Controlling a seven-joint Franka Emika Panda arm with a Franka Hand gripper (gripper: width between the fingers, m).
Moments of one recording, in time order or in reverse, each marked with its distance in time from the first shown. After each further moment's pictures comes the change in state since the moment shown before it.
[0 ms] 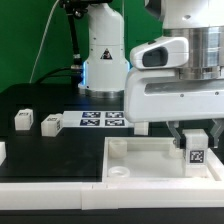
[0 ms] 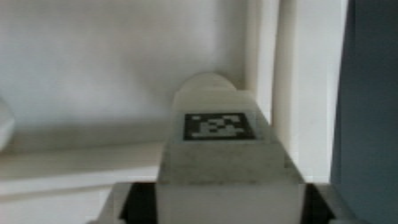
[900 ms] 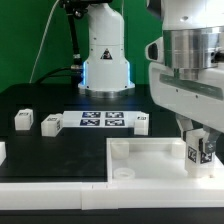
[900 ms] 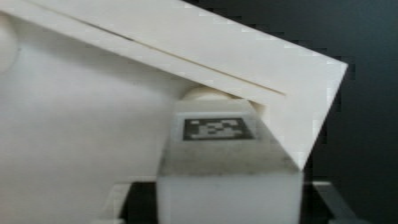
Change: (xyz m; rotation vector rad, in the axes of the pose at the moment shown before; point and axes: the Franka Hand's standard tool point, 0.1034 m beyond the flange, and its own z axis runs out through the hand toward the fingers) arm -0.006 -0.002 0.001 0.018 -0.046 1.130
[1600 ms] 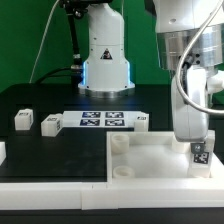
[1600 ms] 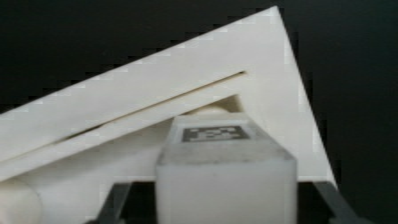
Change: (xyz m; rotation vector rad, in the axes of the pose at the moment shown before) arm 0.000 -0.002 -0.001 0.016 -0.043 0.622
